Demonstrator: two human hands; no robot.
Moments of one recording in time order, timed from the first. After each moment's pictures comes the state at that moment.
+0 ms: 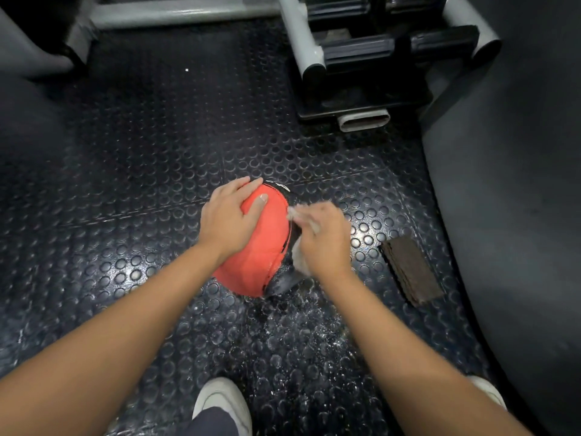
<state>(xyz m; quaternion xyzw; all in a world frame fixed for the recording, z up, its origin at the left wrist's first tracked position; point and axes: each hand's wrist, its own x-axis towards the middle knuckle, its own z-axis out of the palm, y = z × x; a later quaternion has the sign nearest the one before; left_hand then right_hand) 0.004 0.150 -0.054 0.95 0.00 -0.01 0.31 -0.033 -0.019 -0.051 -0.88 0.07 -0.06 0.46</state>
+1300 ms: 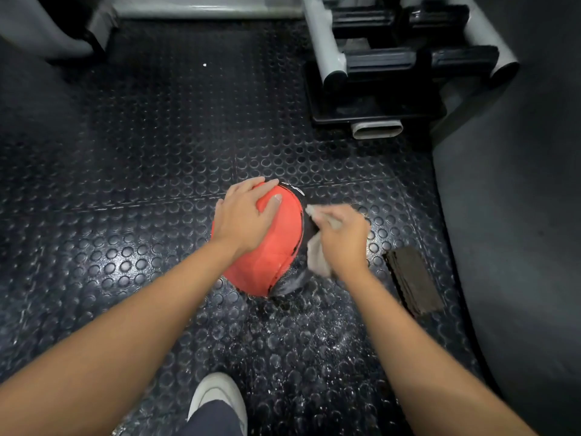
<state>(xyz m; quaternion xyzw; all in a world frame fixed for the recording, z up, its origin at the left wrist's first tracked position) 0.004 0.150 -0.057 0.95 0.02 -0.01 0.31 -0.019 -0.026 -0.050 -0.84 0.13 0.00 0.53</state>
